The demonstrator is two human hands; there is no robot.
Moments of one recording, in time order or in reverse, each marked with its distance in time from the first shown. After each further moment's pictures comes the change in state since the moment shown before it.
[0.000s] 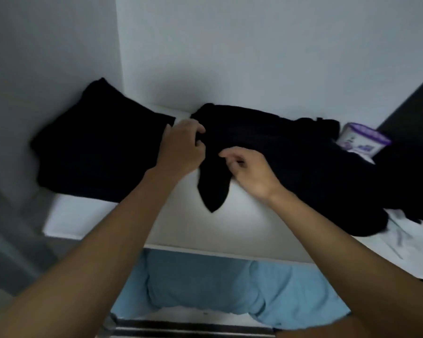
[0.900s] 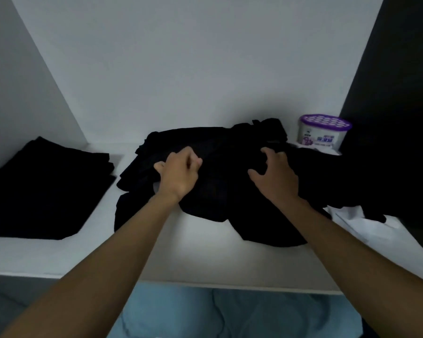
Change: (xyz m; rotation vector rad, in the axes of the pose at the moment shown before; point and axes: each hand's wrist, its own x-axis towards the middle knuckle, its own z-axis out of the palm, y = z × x) left_hand 0.019 0.184 0.163 0.092 0.076 -0.087; right_hand -0.034 0.231 -0.184 -0.203 0.370 0.194
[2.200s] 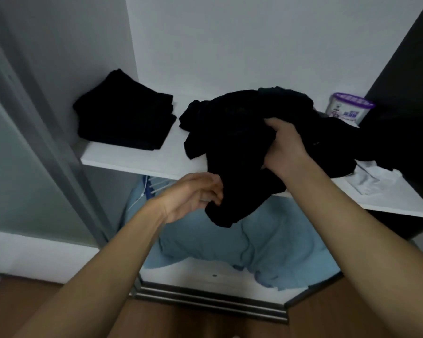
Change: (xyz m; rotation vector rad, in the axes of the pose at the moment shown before) left_hand -0.239 -0.103 -0.163 -1.192 -0.761 -0.385; right_hand -0.193 -0.212 -0.020 1.496 -0.409 0.531
